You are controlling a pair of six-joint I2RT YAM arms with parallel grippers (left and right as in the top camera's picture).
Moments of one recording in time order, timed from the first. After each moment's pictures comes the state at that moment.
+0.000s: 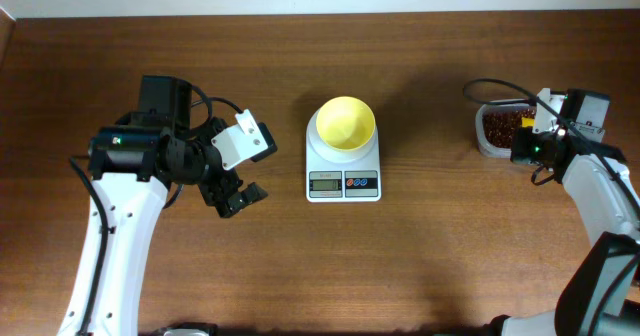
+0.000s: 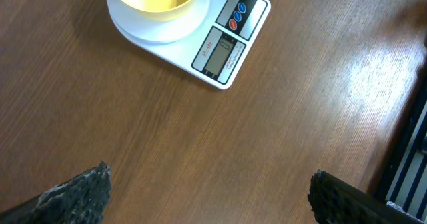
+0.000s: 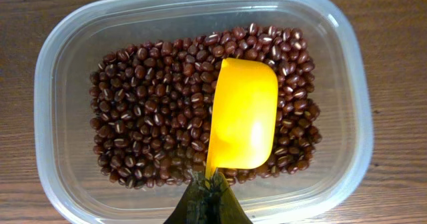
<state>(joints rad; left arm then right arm) -0.05 1.38 1.37 -1.26 0.47 0.97 -0.31 1.64 1.02 -0.41 -0.10 -0.17</state>
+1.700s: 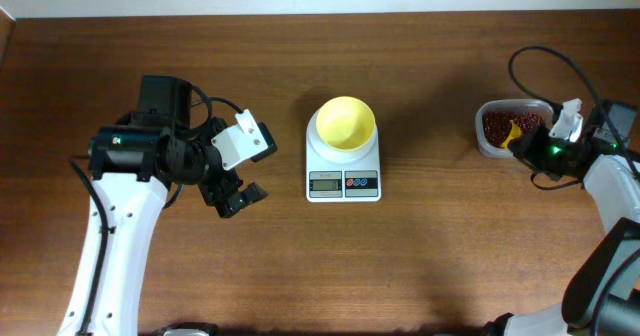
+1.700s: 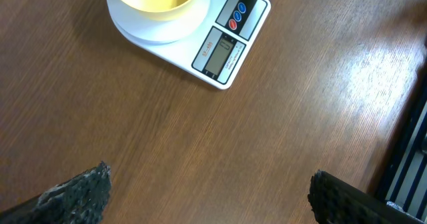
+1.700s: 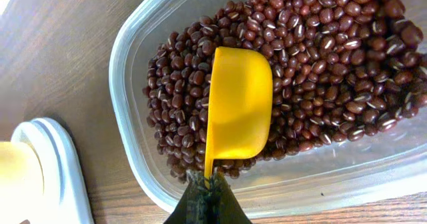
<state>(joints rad) -0.05 1.38 1.37 -1.26 0.47 0.97 -0.43 1.70 1.04 -0.48 -0.52 0.18</state>
